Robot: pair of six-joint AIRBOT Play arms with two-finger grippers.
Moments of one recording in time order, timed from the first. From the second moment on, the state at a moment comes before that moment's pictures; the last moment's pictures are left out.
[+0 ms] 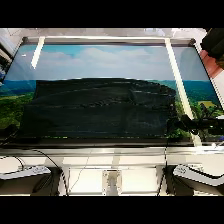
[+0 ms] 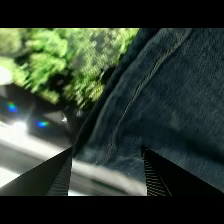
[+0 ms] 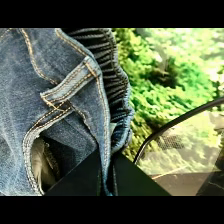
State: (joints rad) left arm 0.98 -1.42 0.93 1.30 -1.09 -1.04; right arm -0.73 -1.29 0.70 -0.97 1.16 1.08
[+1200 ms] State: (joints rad) left arm 1.03 -0.82 0.95 1.19 -1.16 -1.29; right arm -1.00 -1.01 1.16 -1.04 1.46 1.18
